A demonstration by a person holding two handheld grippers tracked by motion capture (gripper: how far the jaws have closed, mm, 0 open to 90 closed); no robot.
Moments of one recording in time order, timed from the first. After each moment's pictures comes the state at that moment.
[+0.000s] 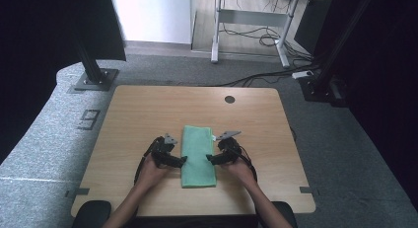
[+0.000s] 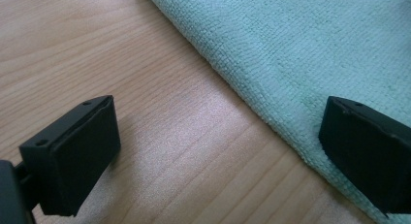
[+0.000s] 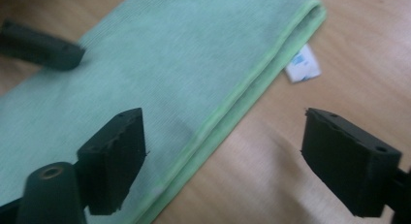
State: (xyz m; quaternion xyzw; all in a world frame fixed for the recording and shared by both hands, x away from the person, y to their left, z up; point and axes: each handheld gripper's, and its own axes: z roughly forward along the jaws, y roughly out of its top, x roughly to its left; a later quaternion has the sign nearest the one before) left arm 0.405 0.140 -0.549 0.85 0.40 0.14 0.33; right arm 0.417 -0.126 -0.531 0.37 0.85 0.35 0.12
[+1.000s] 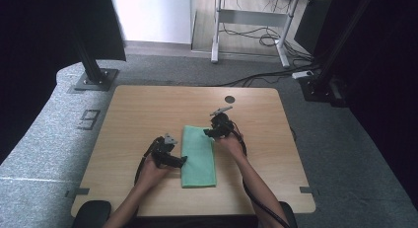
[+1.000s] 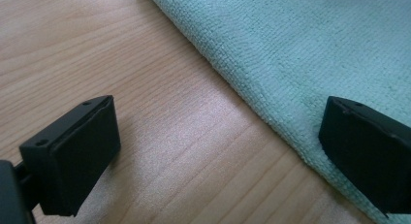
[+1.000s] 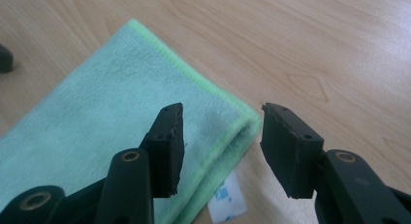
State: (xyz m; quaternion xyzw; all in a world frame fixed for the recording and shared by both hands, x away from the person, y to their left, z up) left arm 0.404 0.139 -0.549 0.84 0.40 0.14 0.33; right arm 0.506 -0.102 -0.518 0.38 0.85 0.34 0.12
